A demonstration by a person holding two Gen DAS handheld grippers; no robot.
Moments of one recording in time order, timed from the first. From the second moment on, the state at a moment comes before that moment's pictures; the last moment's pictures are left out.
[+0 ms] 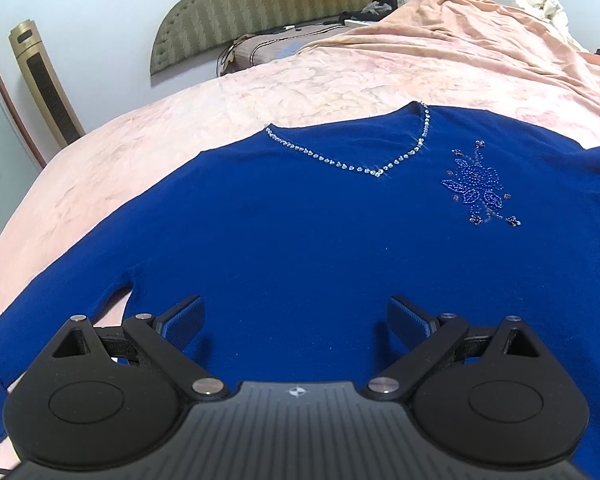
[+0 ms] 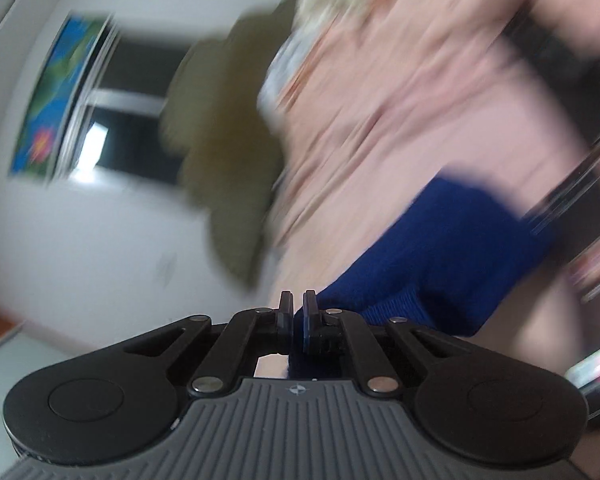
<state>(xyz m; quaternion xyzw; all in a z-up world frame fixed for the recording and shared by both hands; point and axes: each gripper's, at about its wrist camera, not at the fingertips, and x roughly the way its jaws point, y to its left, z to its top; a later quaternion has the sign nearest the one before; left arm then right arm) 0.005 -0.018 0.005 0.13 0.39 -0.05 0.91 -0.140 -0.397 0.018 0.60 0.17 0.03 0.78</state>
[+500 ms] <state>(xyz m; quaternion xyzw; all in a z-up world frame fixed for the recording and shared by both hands) 0.008 0.005 0.003 0.13 0.39 -0.02 0.91 -0.007 -0.243 0.037 0.19 0.31 0.03 0.93</state>
